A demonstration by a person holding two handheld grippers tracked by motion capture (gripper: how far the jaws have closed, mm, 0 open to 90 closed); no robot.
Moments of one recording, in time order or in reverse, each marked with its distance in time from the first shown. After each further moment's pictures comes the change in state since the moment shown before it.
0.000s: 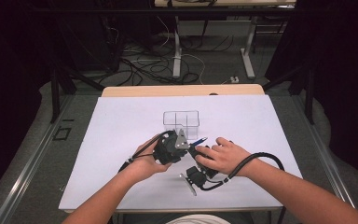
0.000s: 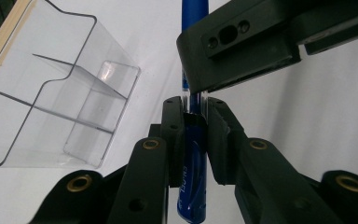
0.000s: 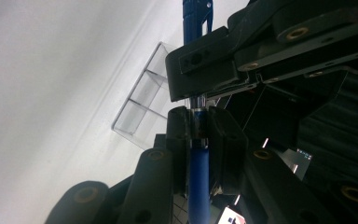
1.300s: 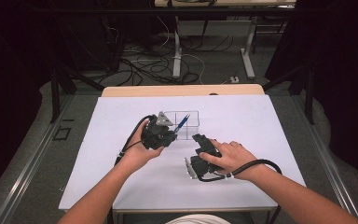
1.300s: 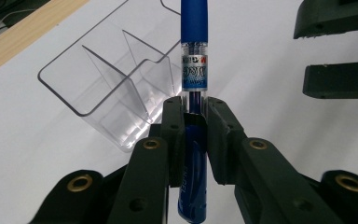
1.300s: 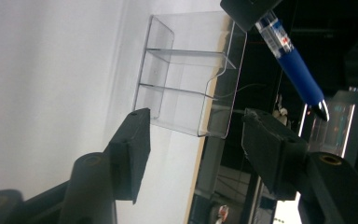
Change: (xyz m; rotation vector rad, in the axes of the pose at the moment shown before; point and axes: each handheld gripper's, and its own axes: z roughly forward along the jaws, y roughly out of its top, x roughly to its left) left arm 0.046 -0.017 -0.016 -0.114 0.052 -0.371; right arm -0.003 -0.020 0.007 0.074 0.034 0.367
